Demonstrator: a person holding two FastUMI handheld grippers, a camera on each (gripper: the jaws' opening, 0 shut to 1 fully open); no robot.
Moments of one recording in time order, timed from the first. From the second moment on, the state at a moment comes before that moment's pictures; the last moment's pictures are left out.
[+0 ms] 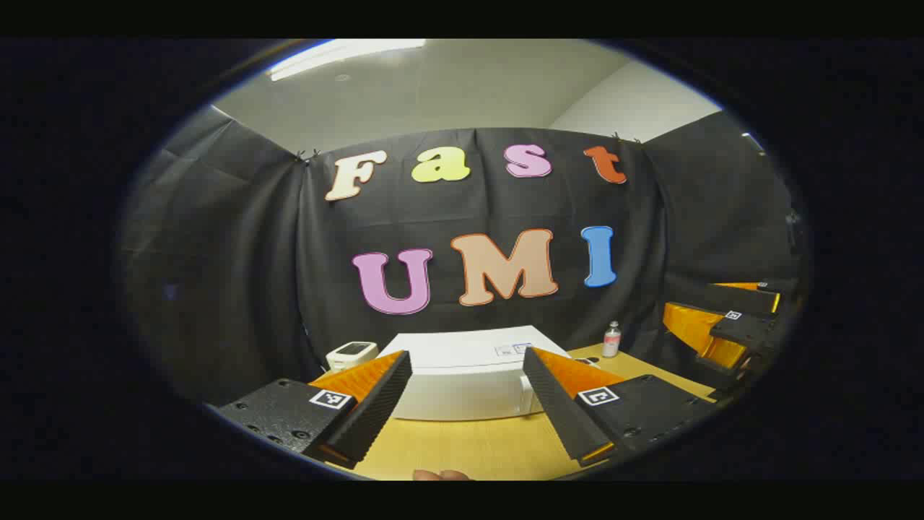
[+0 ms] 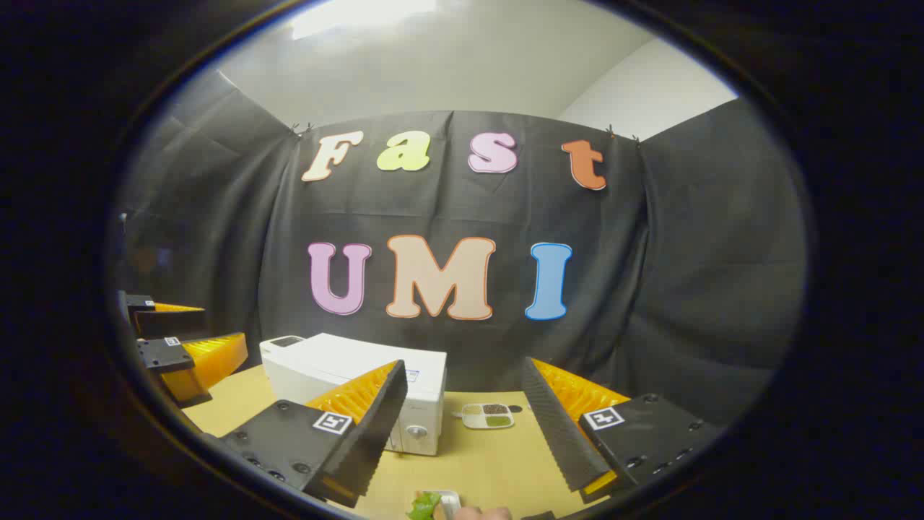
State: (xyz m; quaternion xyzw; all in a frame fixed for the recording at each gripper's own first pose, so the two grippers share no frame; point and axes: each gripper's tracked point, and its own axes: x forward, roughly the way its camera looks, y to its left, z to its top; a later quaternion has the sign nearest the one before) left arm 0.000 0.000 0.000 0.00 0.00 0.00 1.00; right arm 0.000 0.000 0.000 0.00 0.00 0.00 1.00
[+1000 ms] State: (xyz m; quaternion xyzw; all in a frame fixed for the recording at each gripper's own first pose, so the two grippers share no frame) left arm 0.000 0.003 -0.001 0.00 0.00 0.00 1.00; right arm 0.003 0.006 0.001 0.01 0.00 0.00 1.00
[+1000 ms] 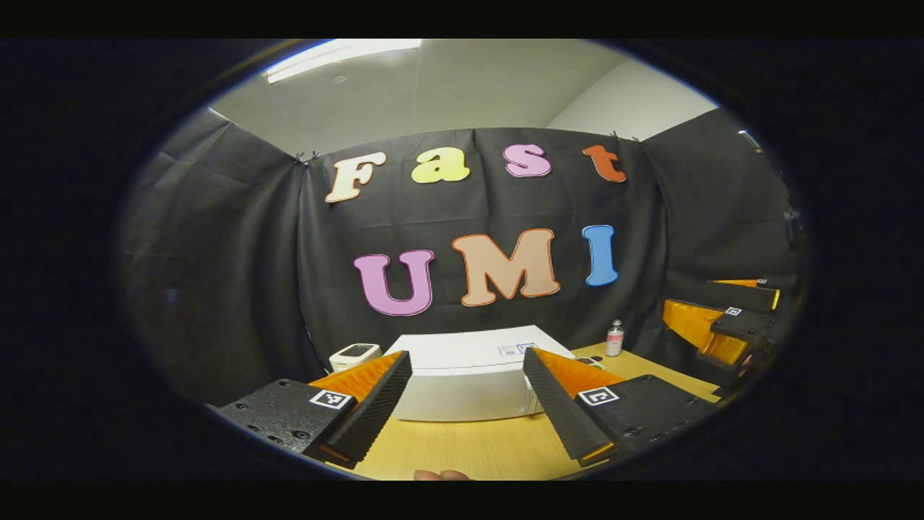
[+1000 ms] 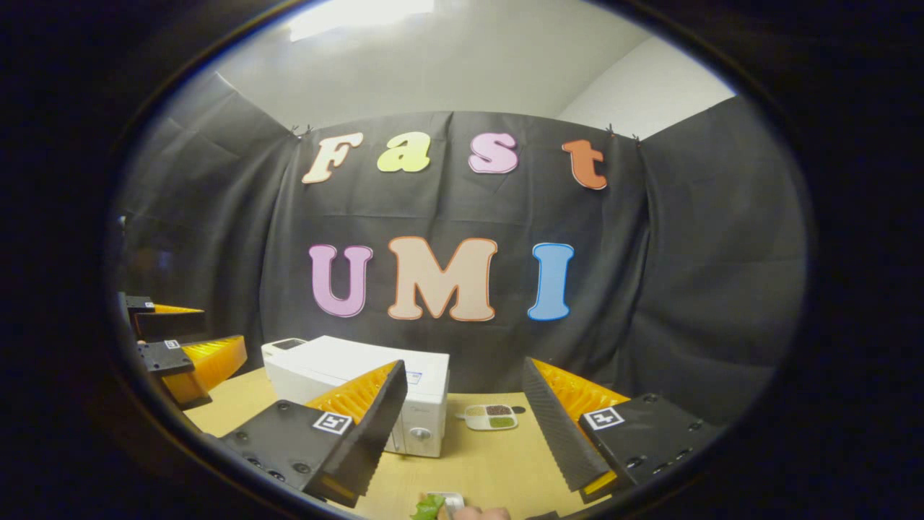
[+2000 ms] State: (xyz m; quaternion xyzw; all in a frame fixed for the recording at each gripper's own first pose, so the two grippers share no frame) left arm 0.002 0.003 -0.005 0.00 0.01 0.00 1.00; right arm 0.002 0.008 0.001 0.00 0.00 0.01 1.00
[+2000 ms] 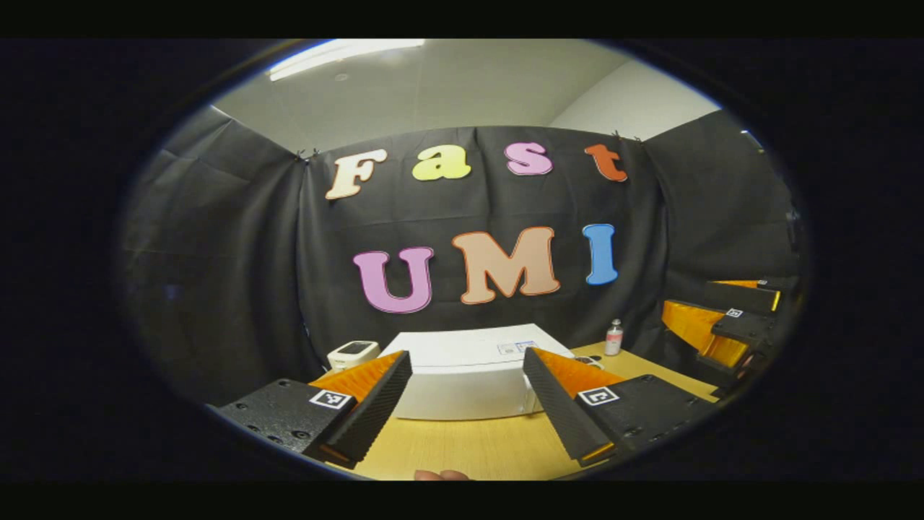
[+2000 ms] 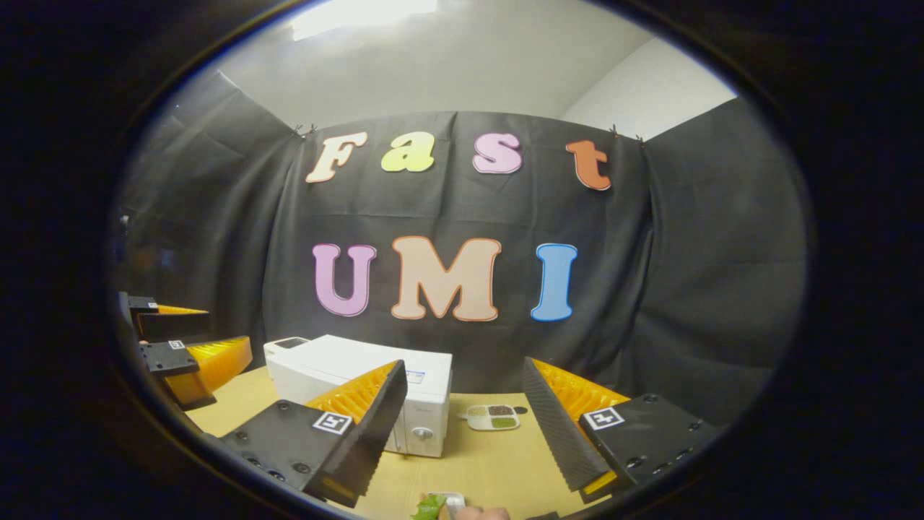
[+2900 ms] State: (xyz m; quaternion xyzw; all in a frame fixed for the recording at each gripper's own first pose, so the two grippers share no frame) left arm 0.063 -0.060 -0.092 -0.01 0.02 -0.08 1.00; right arm -0.015 -0.030 -0.012 0.00 0.01 -0.03 1.00
